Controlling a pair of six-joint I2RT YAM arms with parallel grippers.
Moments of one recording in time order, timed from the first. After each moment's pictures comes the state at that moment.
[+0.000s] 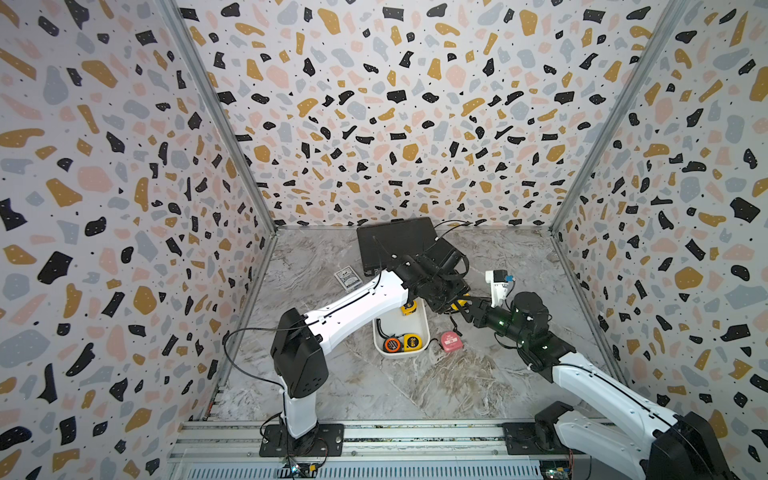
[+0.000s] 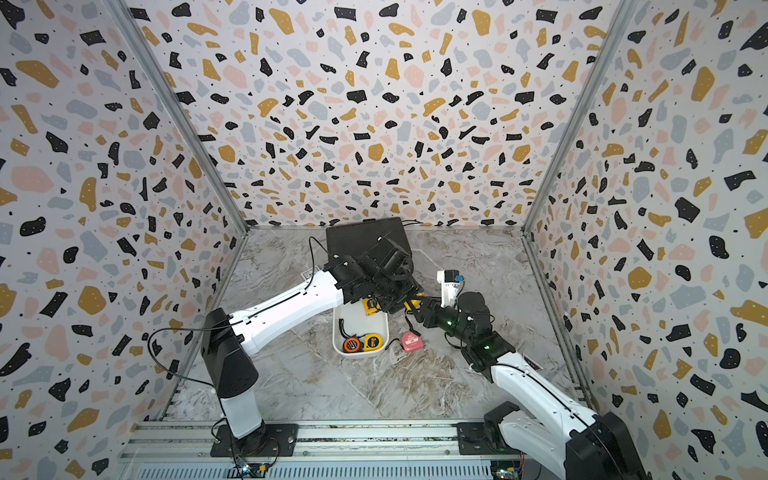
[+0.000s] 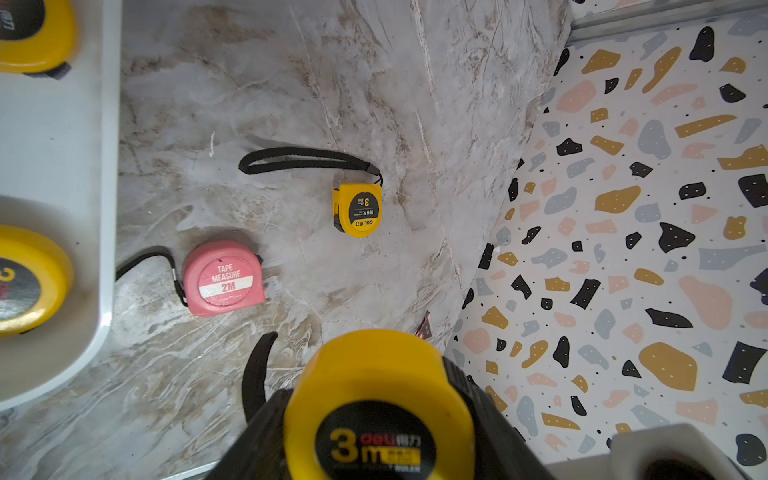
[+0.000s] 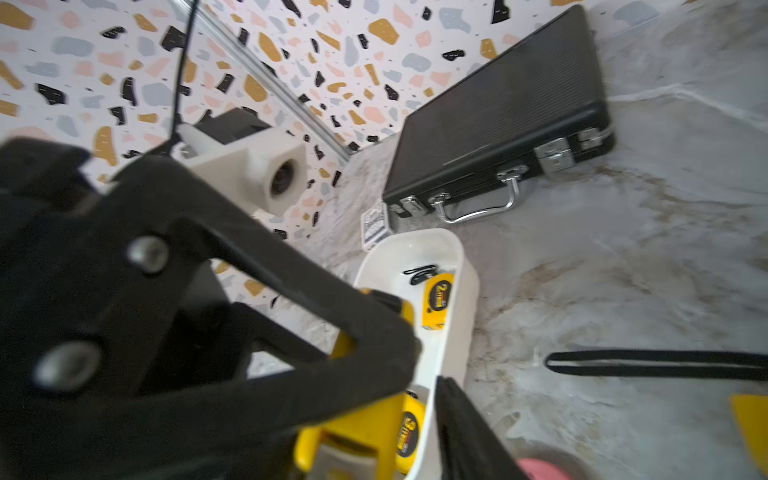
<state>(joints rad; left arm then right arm) -0.90 1.83 1.75 -0.79 0.16 -1.37 0.50 0.99 0.51 0.25 -0.36 0.68</state>
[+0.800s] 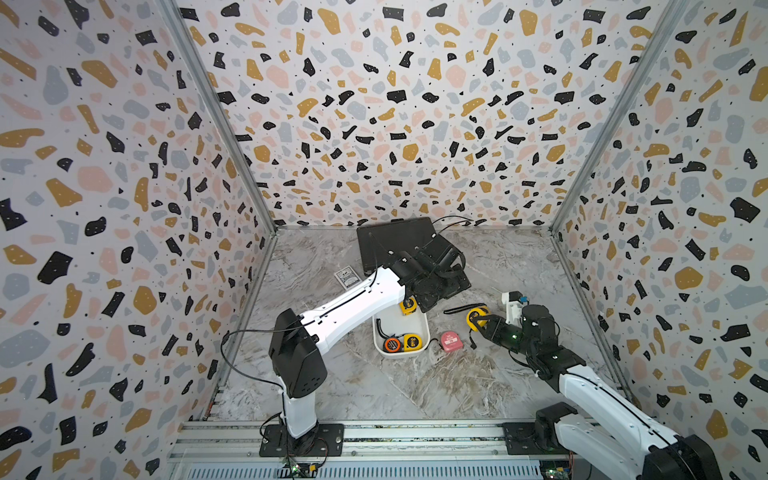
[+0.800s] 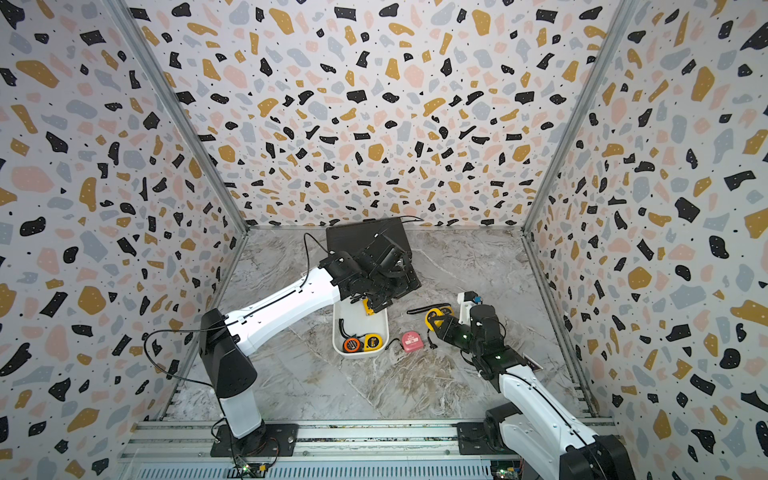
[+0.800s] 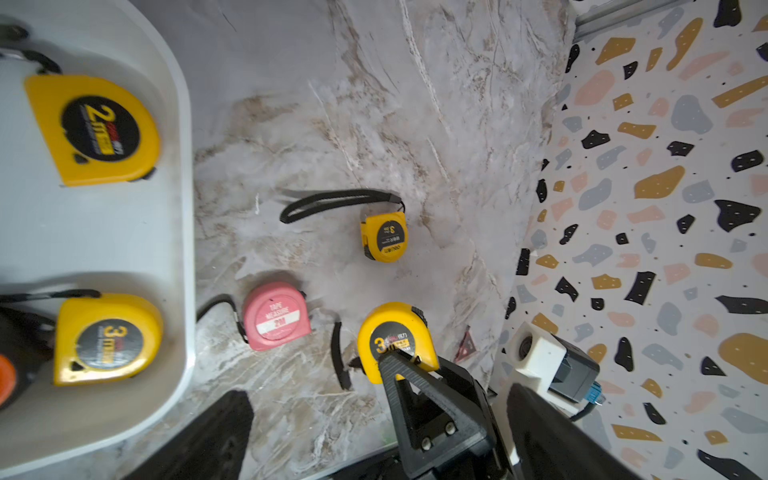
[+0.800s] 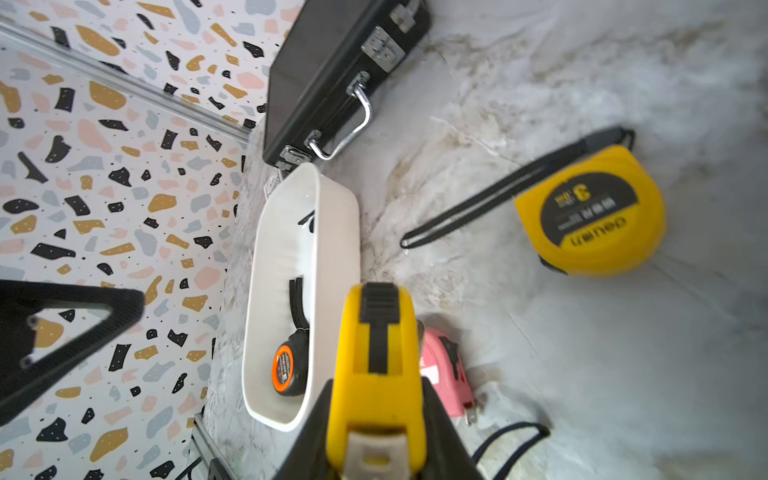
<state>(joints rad) -0.87 1.83 1.79 -0.90 0.05 -1.16 0.31 0.91 0.36 -0.02 -0.41 0.79</state>
